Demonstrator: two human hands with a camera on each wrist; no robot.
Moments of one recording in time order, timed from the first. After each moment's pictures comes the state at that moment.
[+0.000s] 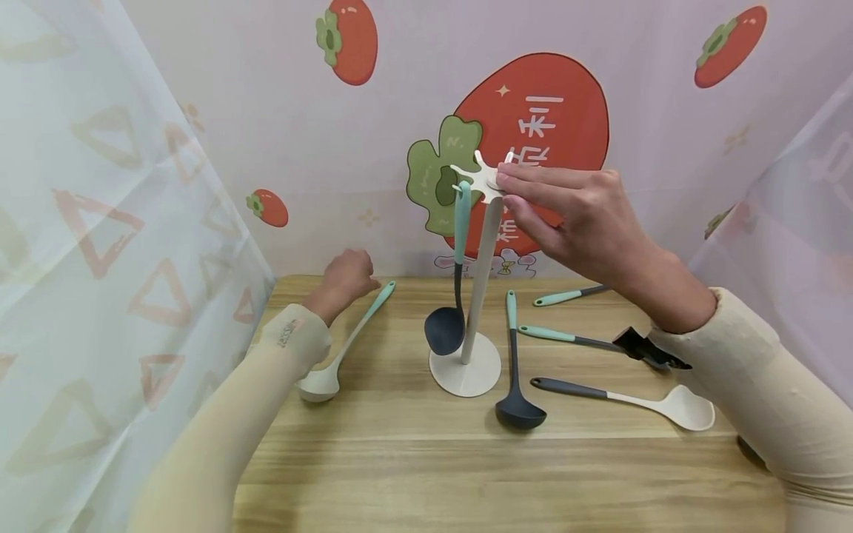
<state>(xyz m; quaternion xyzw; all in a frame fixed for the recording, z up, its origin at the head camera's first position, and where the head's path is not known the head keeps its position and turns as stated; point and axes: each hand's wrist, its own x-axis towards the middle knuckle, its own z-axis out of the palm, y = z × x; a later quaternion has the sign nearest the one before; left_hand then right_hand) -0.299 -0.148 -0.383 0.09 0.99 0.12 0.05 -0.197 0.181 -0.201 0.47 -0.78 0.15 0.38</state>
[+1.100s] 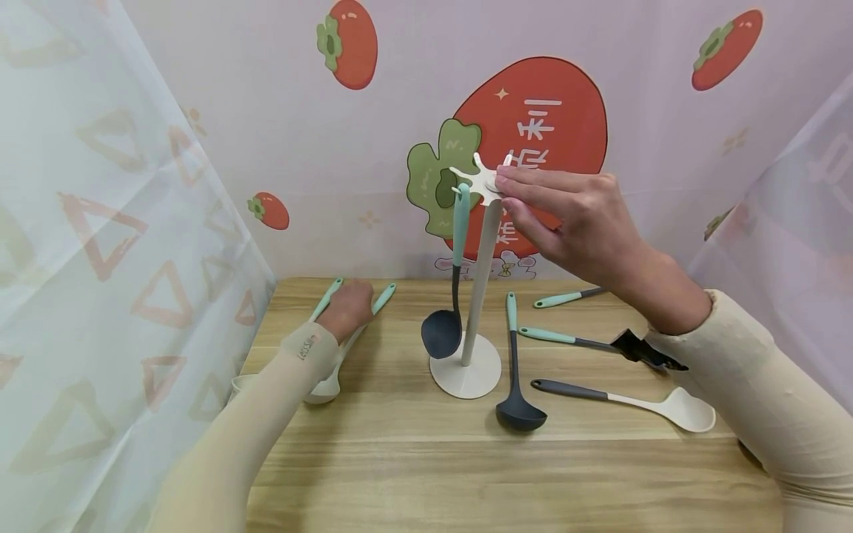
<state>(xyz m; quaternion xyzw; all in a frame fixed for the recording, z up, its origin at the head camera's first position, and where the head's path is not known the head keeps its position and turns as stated) -0.296 -0.149 -0.443 0.09 0.99 0.04 0.10 -0.197 0.181 -0.203 0.47 -0.77 0.16 0.39</state>
